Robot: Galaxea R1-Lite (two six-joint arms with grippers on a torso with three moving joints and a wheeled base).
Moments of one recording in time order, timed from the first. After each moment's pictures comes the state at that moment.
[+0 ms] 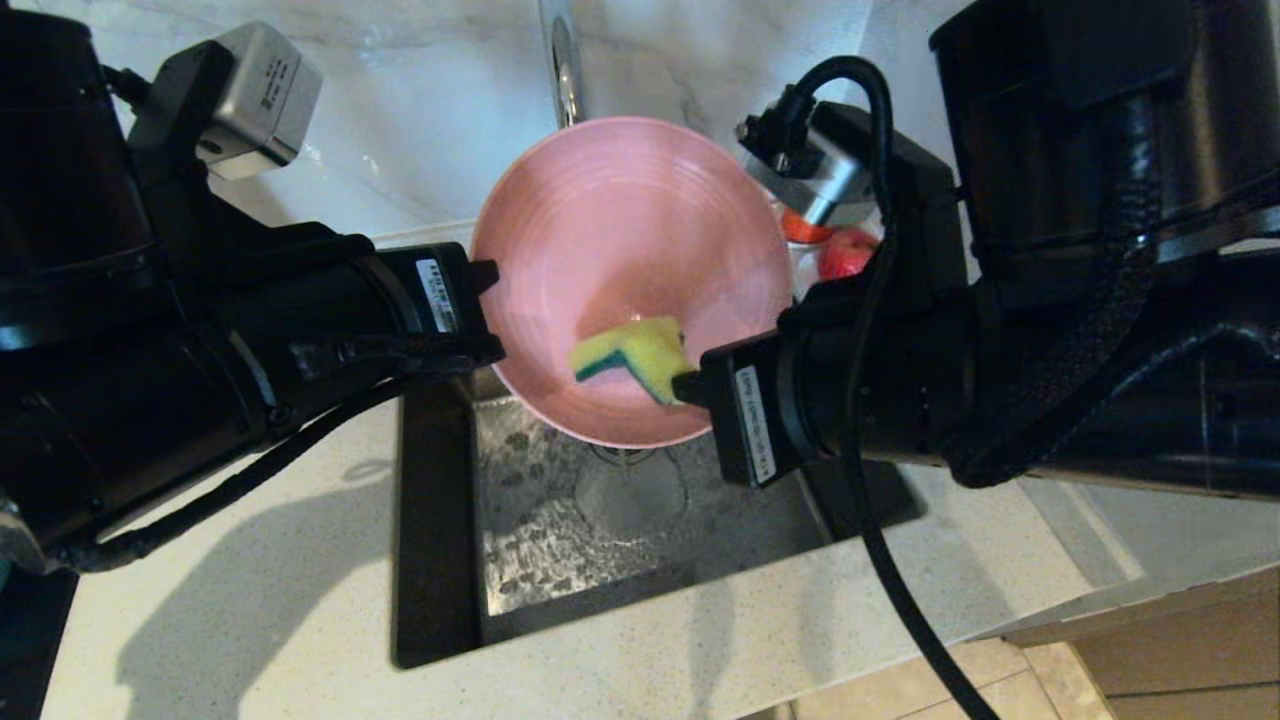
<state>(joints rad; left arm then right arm) -0.76 1.39 -1.03 -0.32 0.43 -0.17 1.00 1.64 -1.54 0.24 -0.23 0.23</state>
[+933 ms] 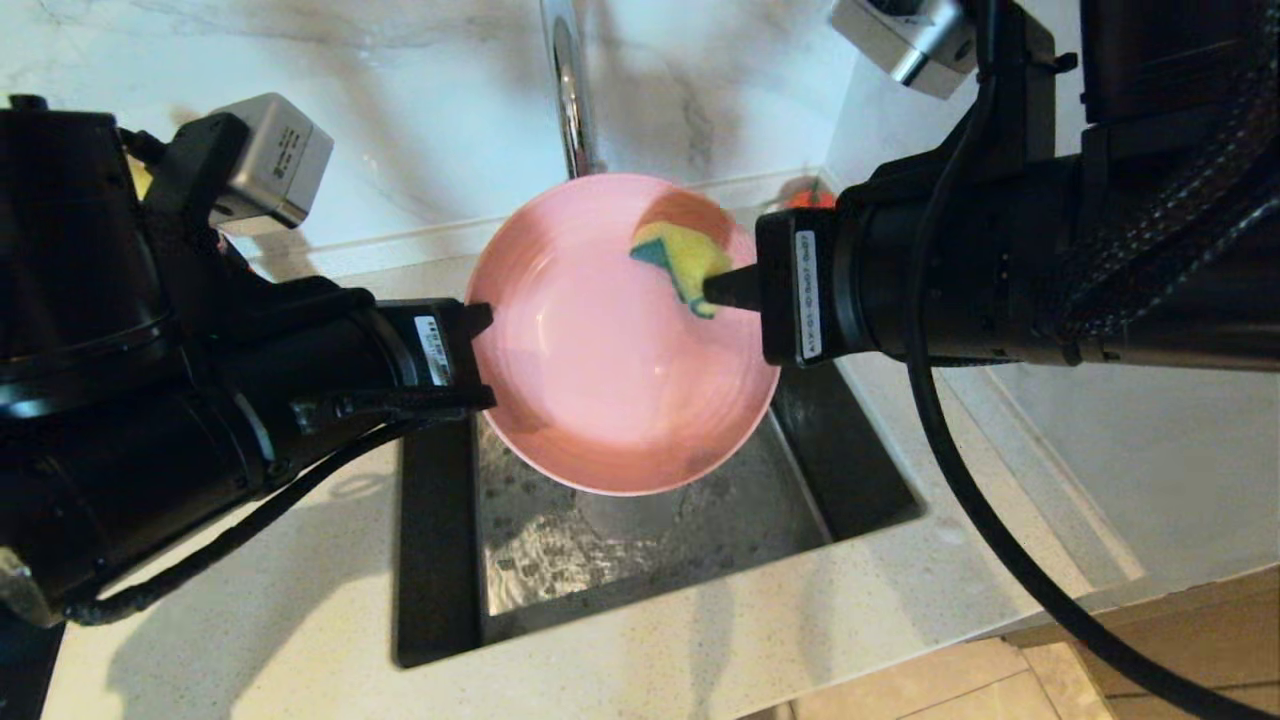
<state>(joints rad) -0.75 1.38 -0.95 -0.34 0.42 -0.17 0.96 1.62 -1.64 0.27 -0.22 0.24</state>
